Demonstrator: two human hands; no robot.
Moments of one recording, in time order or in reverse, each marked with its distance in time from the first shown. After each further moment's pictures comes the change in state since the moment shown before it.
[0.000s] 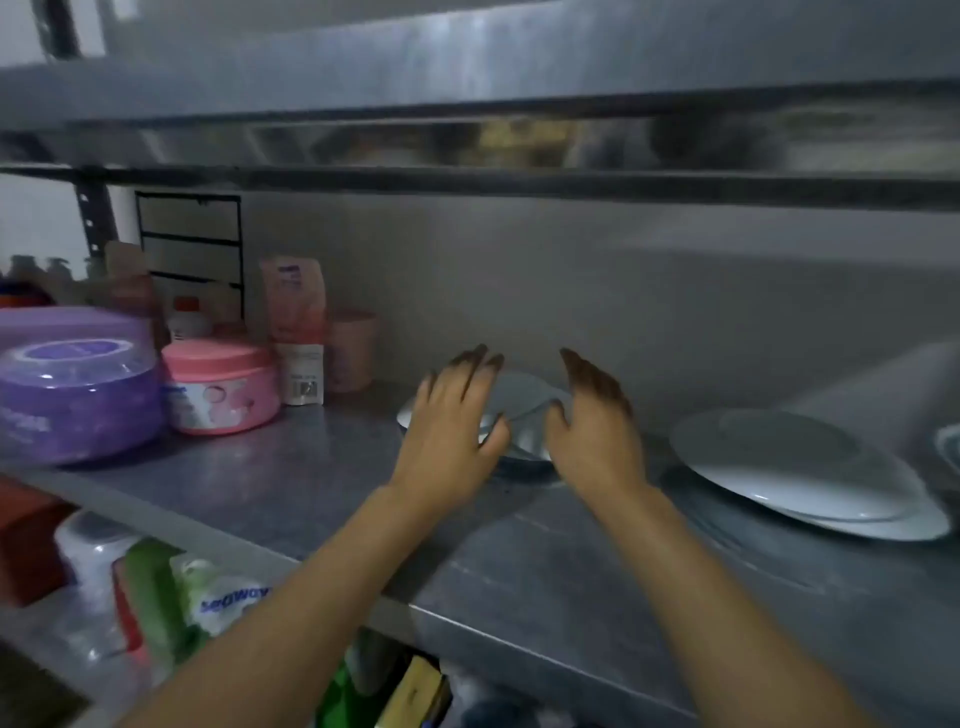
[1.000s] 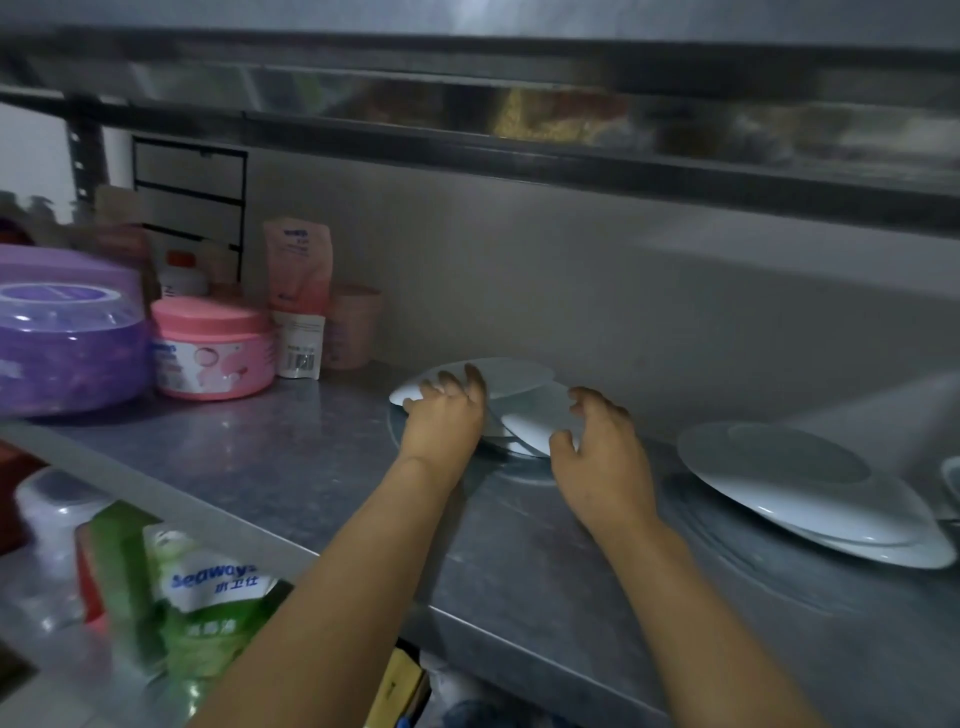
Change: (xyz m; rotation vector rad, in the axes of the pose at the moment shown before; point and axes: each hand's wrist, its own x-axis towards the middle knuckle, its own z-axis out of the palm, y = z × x) left_hand 0.013 -0.028 0.041 0.710 -0.401 -0.230; right_hand -0.019 0.002 0.012 0.047 -0.054 0.099
